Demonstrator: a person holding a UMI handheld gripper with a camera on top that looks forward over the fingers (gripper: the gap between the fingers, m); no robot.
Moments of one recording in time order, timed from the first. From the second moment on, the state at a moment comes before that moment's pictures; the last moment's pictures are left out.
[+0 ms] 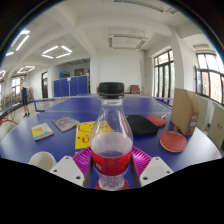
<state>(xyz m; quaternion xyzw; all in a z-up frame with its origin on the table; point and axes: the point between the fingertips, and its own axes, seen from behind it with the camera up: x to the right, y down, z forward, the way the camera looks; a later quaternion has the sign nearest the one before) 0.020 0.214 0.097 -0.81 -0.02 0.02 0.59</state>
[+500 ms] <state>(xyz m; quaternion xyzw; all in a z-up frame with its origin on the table) 0.006 0.001 0.187 -0.85 -0.01 -0.04 0.53</state>
